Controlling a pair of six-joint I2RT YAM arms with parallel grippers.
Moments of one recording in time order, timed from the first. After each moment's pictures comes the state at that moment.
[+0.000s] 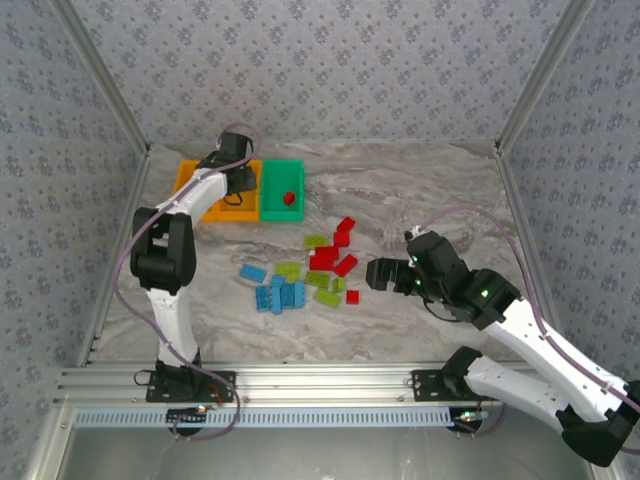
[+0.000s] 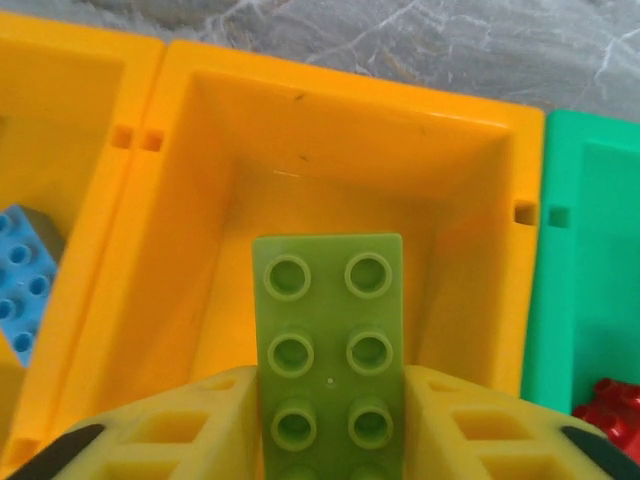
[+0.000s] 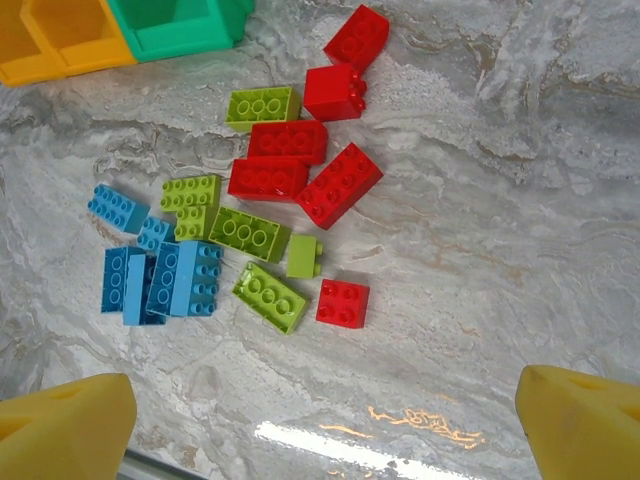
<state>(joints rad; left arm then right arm) -0.24 2.04 1.65 -0.53 -0.20 -0.36 0.75 0.83 0.91 -0.88 0.09 0.70</state>
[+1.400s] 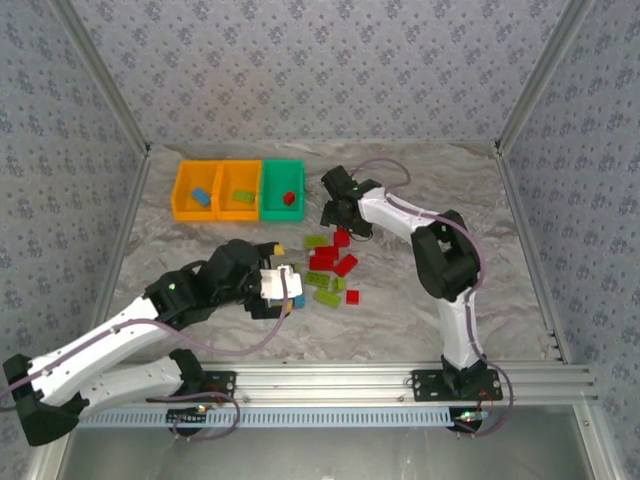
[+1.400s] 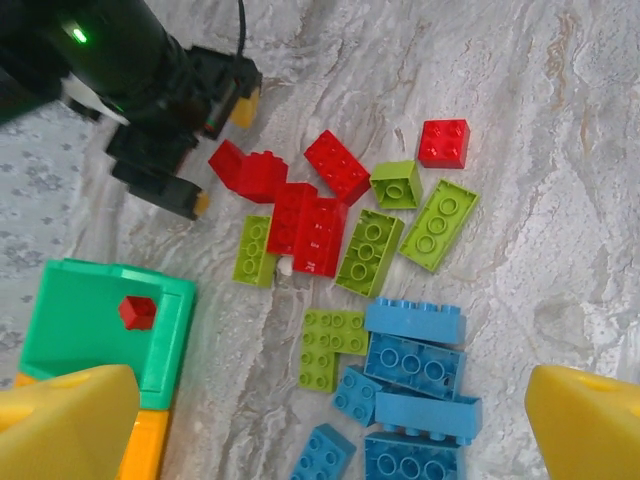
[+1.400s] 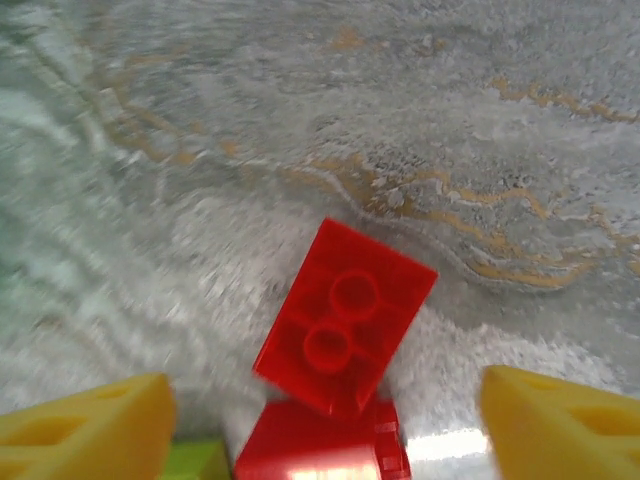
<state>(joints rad) -0.96 0.88 0.90 -0.71 -0.06 0.68 0.58 2.12 1.64 -0.73 0.15 0.80</state>
